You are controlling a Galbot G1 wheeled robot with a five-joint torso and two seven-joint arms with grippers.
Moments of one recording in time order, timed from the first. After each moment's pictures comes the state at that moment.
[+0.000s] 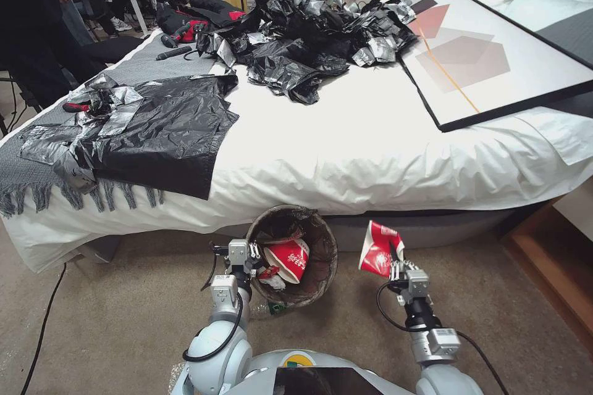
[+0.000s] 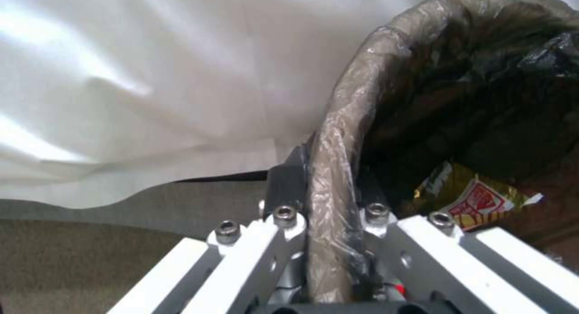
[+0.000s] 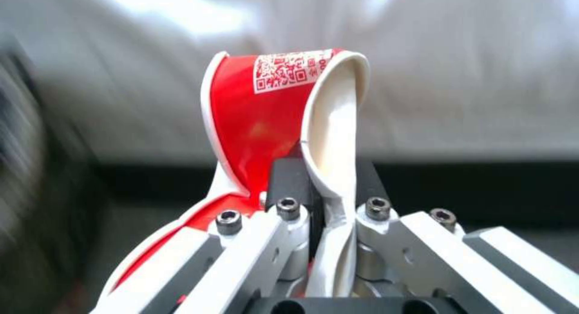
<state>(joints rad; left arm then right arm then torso) 1.64 -1.43 -0.21 -2.18 -0.11 0.27 -0.33 -1.84 1.34 0.57 2.06 0.09 0.36 0.08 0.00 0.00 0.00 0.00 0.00</state>
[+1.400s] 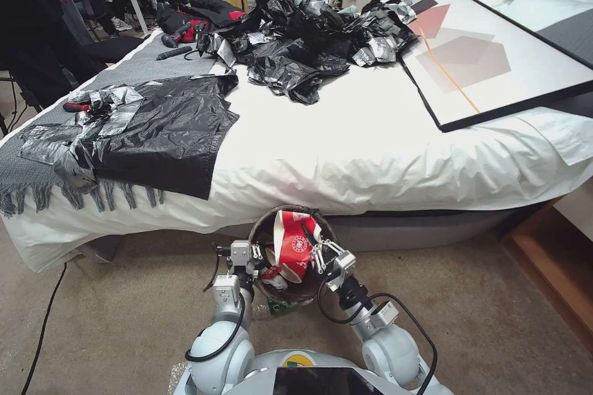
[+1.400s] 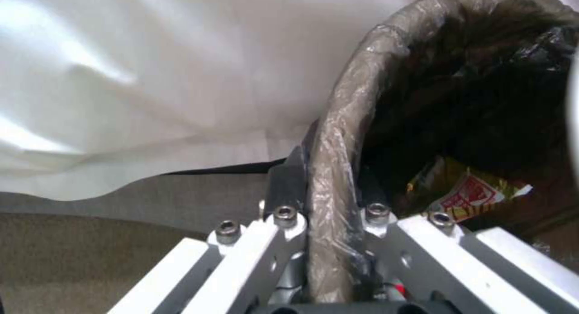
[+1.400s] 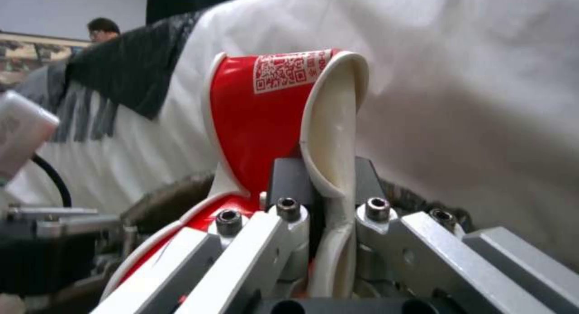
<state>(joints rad) 1.63 -1.44 -0.20 -2.18 -0.11 0.28 -0.33 -1.56 1.30 0.25 1.92 0.22 0.45 -0.29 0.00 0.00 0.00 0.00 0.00</state>
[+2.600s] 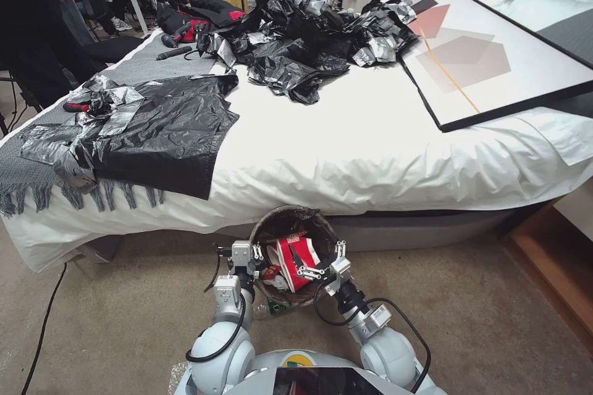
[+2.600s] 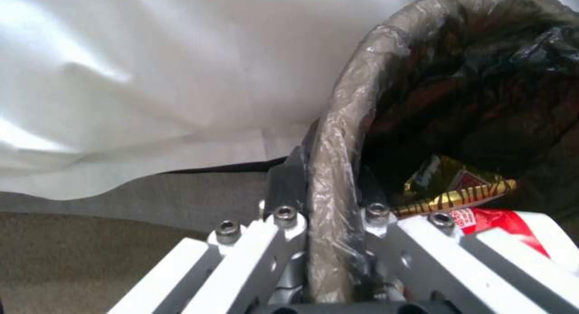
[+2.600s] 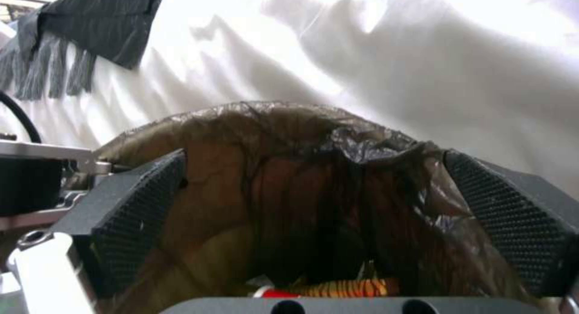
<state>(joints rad) 1.63 -1.44 -0.19 -2.18 -0.11 0.28 -0.33 -1.57 1.31 0.25 1.88 0.16 0.45 -0.25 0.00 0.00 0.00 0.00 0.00</state>
